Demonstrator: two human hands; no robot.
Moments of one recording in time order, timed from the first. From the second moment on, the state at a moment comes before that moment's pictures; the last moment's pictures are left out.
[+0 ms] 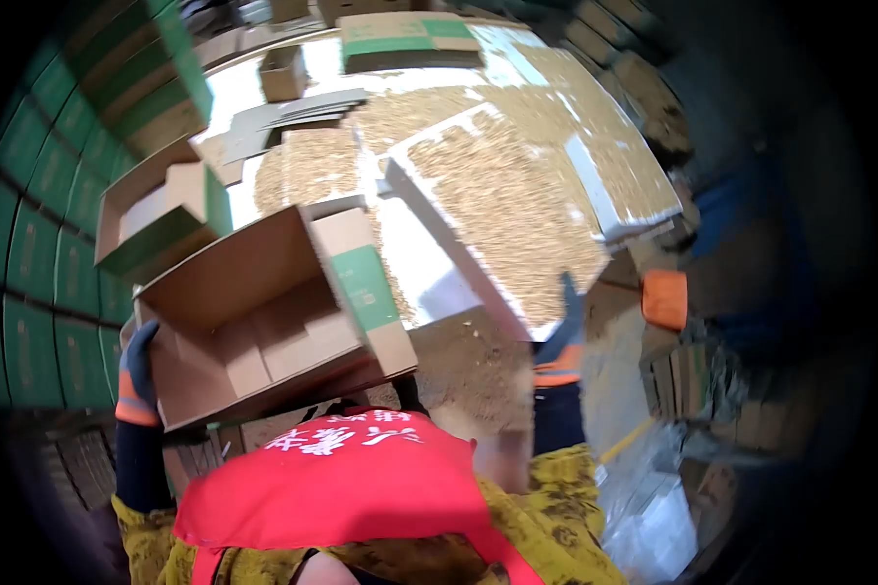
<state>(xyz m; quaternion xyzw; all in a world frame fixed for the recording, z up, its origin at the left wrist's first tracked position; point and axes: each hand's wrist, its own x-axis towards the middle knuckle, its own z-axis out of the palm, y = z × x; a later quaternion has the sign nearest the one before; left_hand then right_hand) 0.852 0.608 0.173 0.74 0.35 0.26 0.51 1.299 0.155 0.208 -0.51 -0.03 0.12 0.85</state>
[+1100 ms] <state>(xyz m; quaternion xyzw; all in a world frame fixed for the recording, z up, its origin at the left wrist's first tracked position) 0.903 0.533 0.237 0.48 0.33 0.35 0.73 1.231 0.409 0.313 -0.68 -0.69 0.15 -0.21</state>
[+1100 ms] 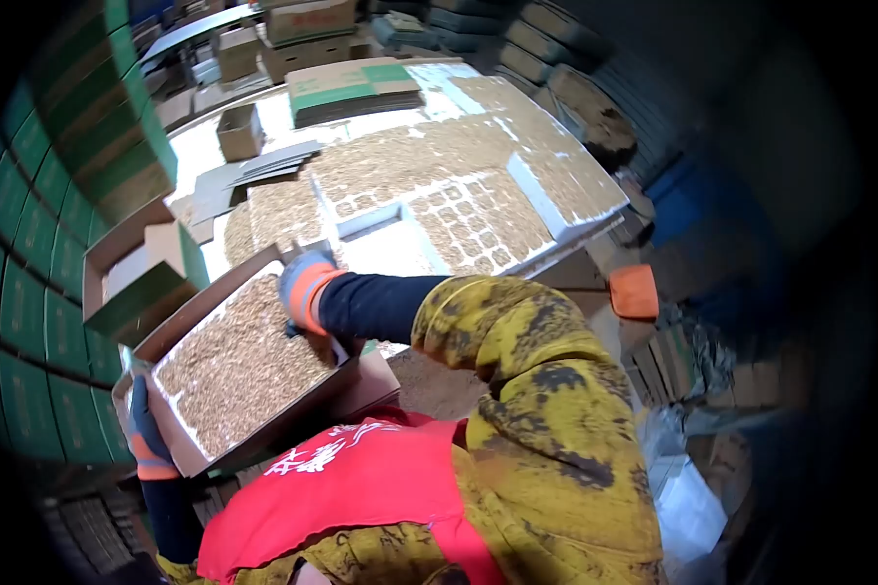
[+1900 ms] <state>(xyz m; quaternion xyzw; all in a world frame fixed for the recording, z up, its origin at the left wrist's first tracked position) 0.937 0.510 0.265 0.42 0.34 0.24 0.81 1.405 0.118 -0.018 -0.53 0.13 0.00 0.84</state>
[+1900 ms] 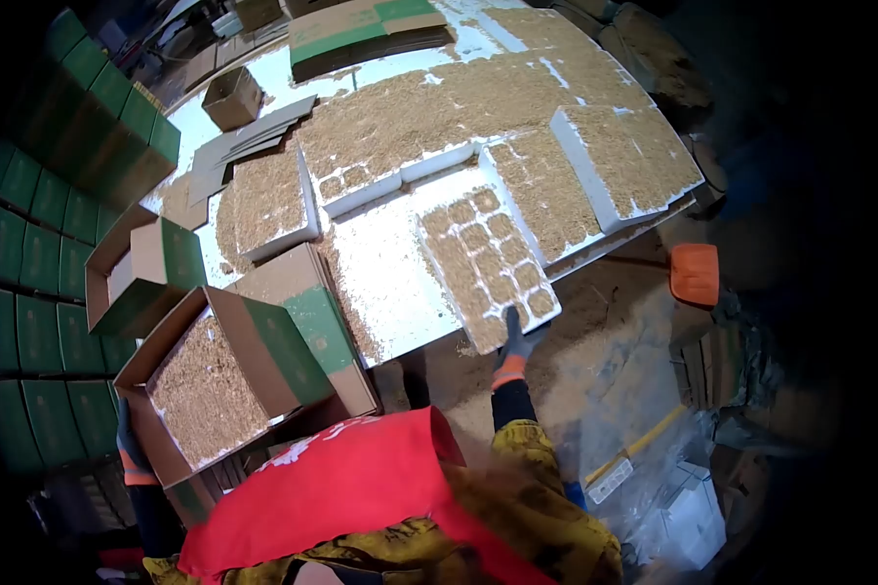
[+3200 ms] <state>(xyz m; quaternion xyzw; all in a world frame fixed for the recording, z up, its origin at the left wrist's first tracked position) 0.962 0.473 0.323 0.92 0.22 0.31 0.08 1.253 0.364 0.305 -0.74 -0.66 0.04 -0.13</state>
